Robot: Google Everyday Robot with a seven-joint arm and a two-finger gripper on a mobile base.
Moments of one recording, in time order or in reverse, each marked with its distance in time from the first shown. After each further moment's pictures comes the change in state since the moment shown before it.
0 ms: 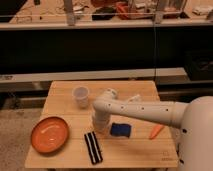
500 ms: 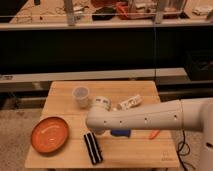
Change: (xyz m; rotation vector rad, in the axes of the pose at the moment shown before) arm -0.034 0.011 -0.050 0.035 0.199 -0.207
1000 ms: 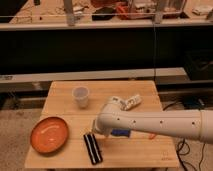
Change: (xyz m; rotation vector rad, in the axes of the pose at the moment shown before) arm -0.021 0.005 -0.001 0.162 -0.183 -0.455
